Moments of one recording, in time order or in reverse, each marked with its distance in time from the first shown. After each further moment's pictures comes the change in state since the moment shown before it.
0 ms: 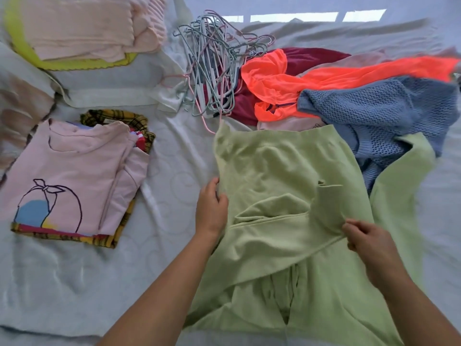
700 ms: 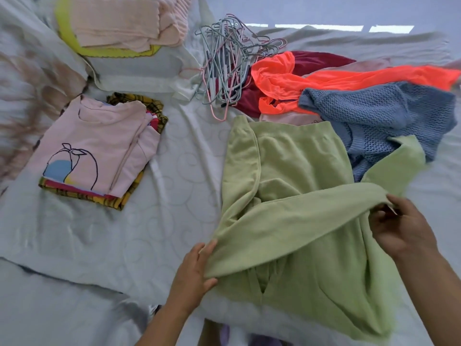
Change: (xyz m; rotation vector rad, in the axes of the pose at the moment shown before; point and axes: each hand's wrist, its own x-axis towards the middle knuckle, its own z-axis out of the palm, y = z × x) left_hand -0.172 -0.121 0.007 0.408 -0.219 0.227; right_hand 0.014 -0.020 -0.076 0.927 -0.174 0.253
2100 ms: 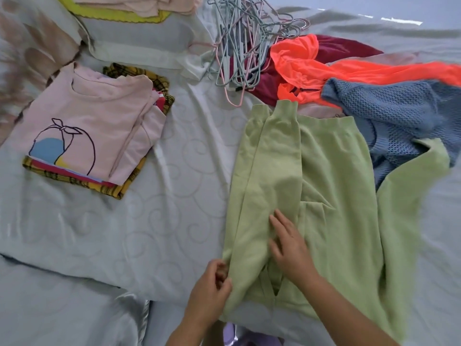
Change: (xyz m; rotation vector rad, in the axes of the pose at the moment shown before) left_hand -0.017 0.020 0.009 -0.534 -0.094 -0.409; right_hand -0.009 0.190 0.034 -1.718 -0.485 -0.524
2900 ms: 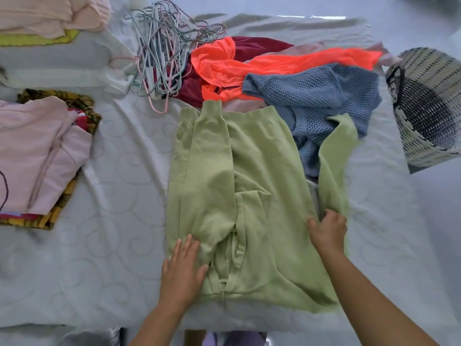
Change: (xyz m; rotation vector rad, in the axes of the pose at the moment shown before) left_hand 0.026 0.059 0.043 0.776 -0.063 0.134; right_hand -0.034 0.134 -0.092 0.140 0.423 0.798
